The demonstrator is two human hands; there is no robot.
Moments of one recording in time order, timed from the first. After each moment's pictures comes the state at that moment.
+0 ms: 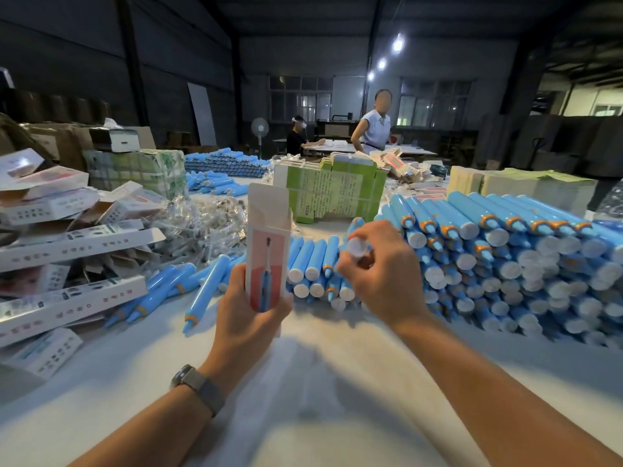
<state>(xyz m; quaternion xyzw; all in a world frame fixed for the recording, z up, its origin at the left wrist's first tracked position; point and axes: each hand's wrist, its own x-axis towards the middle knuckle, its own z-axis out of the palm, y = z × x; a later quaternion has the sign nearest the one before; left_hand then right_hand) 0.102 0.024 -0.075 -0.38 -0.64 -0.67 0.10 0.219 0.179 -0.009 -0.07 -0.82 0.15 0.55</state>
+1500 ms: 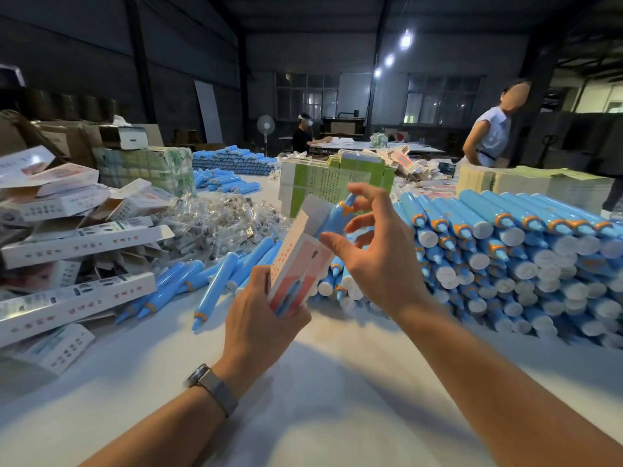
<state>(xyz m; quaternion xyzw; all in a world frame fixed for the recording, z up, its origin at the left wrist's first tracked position) 0.104 0.026 -0.081 -0.35 -0.76 -0.52 0.18 0.213 0.154 0.020 -0.04 -0.81 0.29 0.51</state>
